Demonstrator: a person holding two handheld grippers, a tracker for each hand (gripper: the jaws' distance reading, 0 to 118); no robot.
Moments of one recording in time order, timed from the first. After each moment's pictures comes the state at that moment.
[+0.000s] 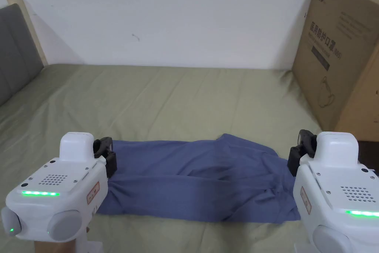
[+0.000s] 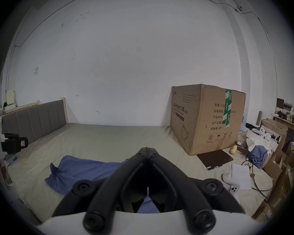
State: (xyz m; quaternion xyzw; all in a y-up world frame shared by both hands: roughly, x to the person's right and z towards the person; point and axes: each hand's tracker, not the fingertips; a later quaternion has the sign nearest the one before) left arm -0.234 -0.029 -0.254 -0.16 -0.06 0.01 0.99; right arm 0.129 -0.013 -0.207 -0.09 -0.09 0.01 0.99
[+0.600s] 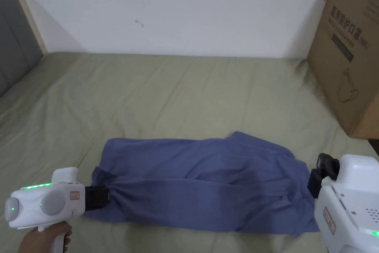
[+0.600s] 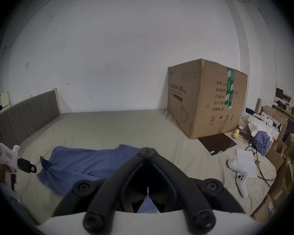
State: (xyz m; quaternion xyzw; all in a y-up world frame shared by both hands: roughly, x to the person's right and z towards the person) left arm -0.321 -0.118 -0.362 -0.48 0.03 0.06 0.88; right arm 0.149 -0.068 -0.264 -0.17 -0.11 -0.01 0.98
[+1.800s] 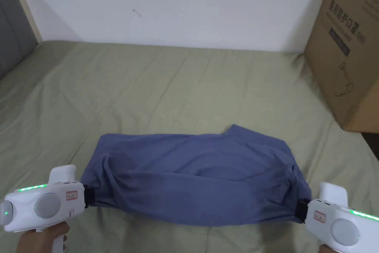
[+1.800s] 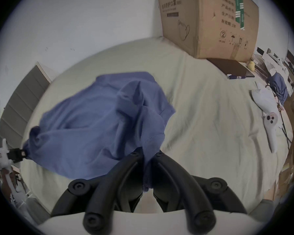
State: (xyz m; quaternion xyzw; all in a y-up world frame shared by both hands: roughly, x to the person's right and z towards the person) left arm -0.328 -0.159 -0.352 -0.46 0.00 0.11 0.88; right arm 0.209 -0.176 -0.283 -0.41 -0.09 -0.13 0.90
